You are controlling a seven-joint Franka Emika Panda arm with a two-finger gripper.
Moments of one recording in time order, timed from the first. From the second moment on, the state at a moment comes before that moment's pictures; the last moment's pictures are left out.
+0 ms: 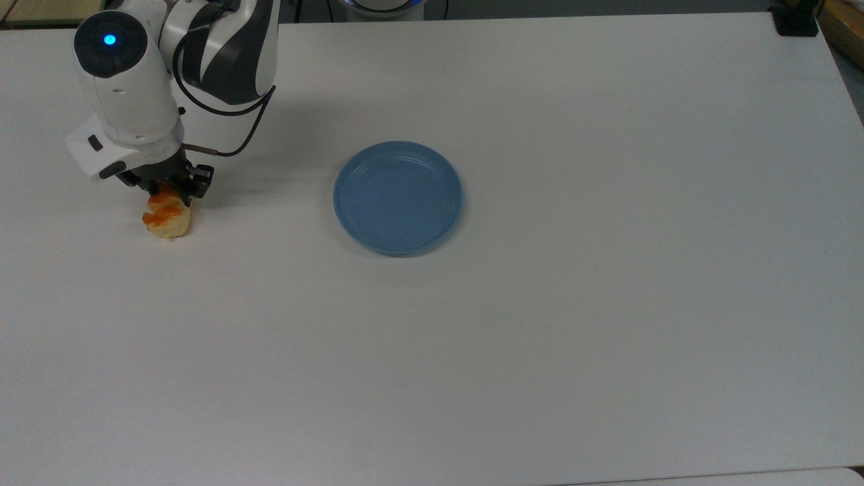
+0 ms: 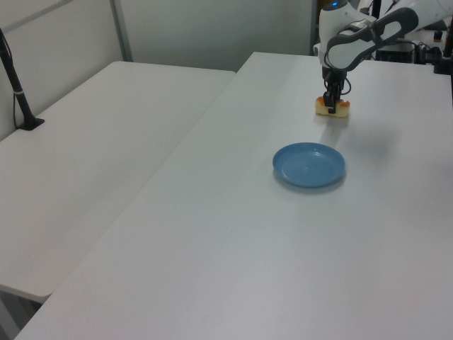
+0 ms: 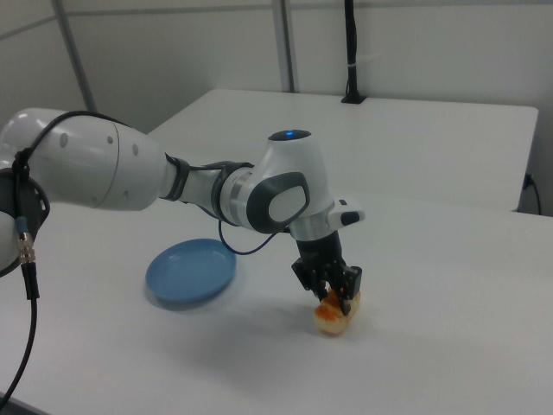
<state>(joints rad) -0.14 0.47 -0.25 -1.73 -0.11 2.23 -0.23</state>
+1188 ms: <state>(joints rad) 0.24 0.21 -0.24 -1.63 0.07 1.92 0.01</state>
